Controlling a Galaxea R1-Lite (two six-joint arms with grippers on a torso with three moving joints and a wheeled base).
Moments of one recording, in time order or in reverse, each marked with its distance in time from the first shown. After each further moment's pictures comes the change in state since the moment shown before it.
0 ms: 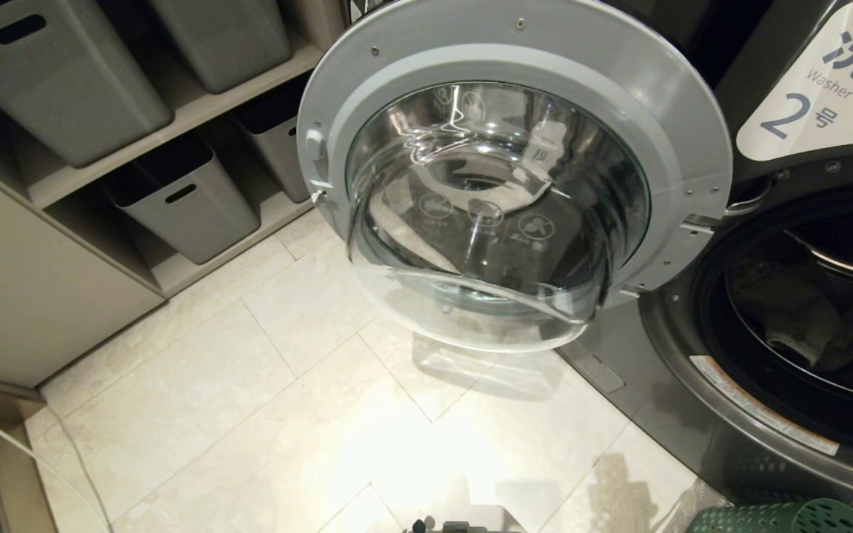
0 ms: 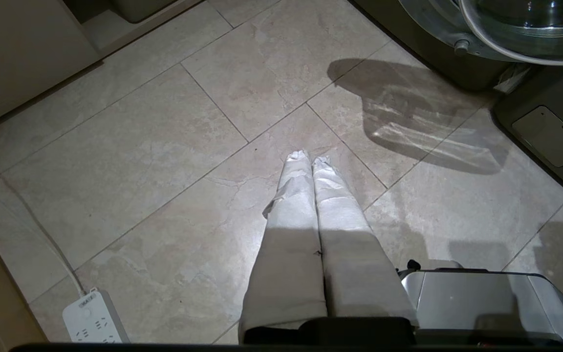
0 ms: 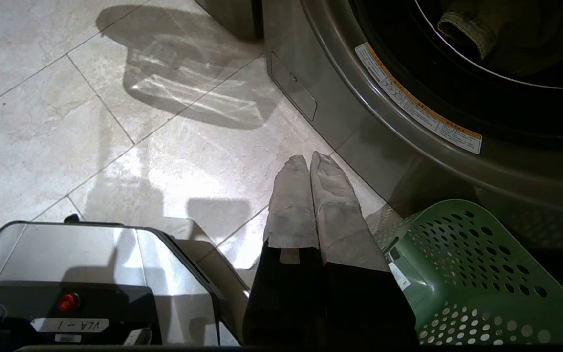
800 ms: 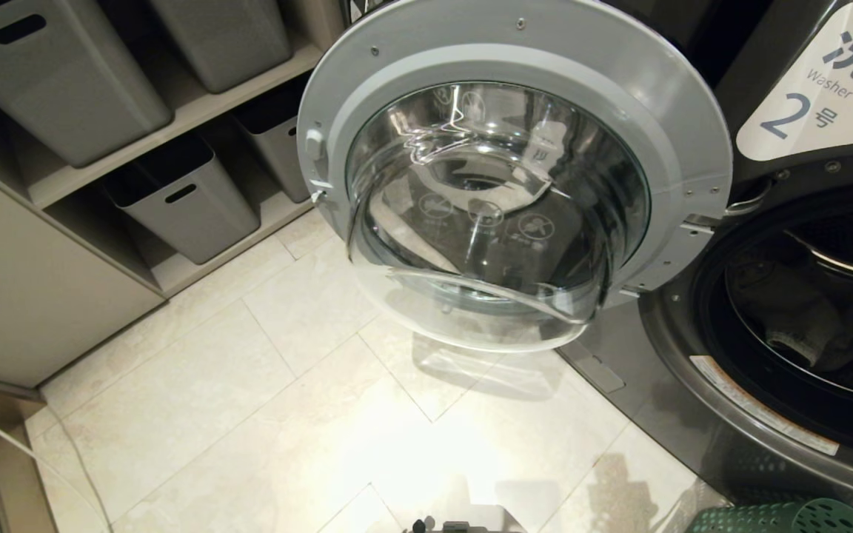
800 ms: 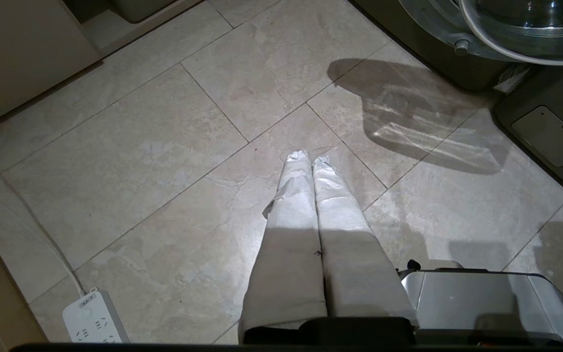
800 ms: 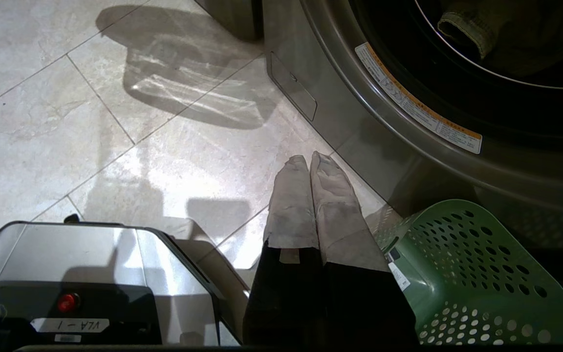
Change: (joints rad) left arm 0.000 0.000 0.000 0.000 0.000 0.000; right arm 0.000 0.000 0.000 0.000 0.000 0.000
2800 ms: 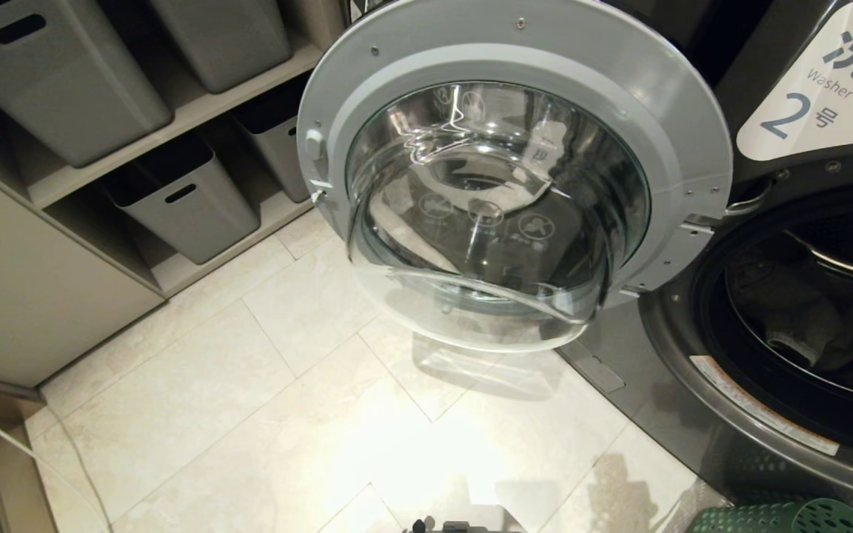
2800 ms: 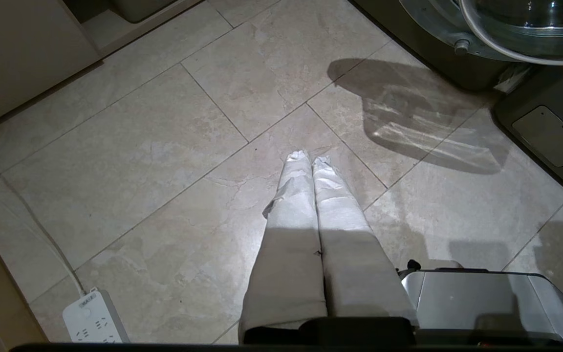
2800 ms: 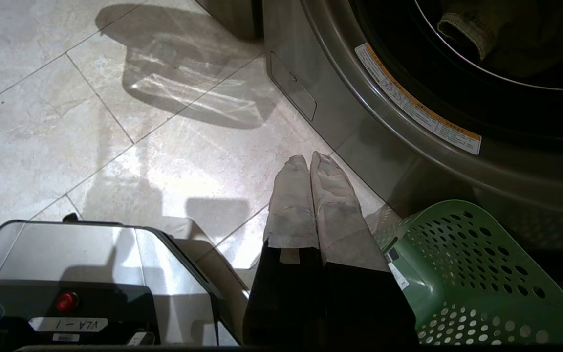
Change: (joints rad) left arm 0.000 0.000 0.000 0.000 0.000 0.000; right arm 0.000 0.000 0.000 0.000 0.000 -0.006
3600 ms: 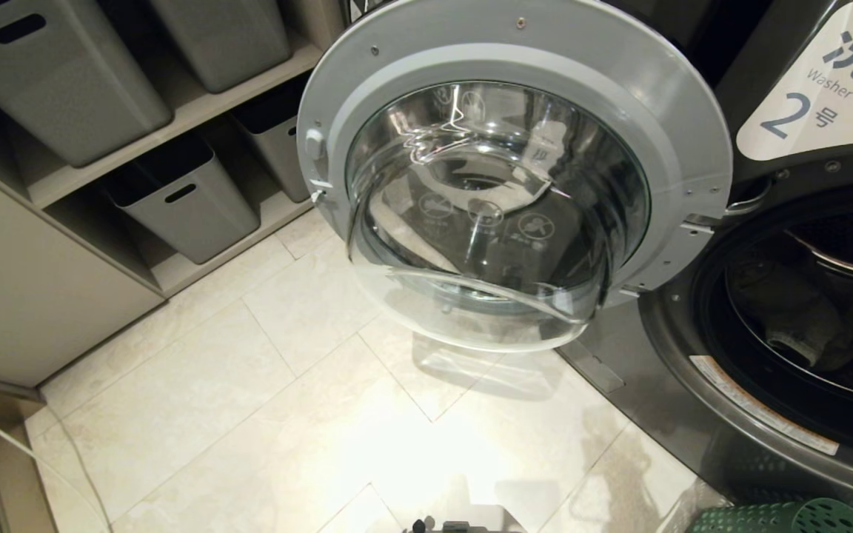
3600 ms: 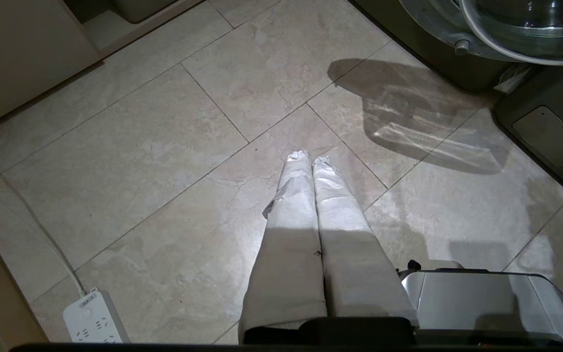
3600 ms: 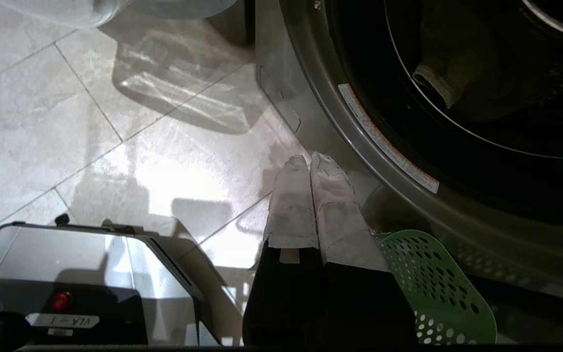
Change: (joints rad) left arm 0.000 0.000 0.000 0.000 0.000 0.002; right arm -0.004 0.395 -0.370 0.034 -0.004 -0.083
